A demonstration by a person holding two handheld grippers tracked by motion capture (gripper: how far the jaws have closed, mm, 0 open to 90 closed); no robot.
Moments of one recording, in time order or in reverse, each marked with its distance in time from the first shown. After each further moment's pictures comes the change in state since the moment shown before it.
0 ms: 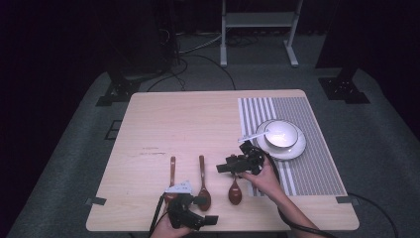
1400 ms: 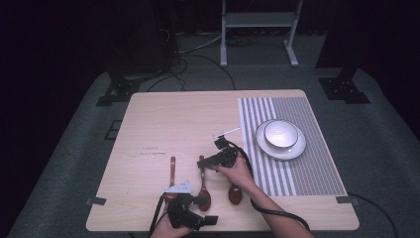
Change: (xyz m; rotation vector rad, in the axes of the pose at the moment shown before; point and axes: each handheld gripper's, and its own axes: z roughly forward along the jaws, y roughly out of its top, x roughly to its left) left arm 0.000 0.000 0.000 0.008 0.001 0.010; right arm -0.011 0.028 0.081 0.092 0.021 0.132
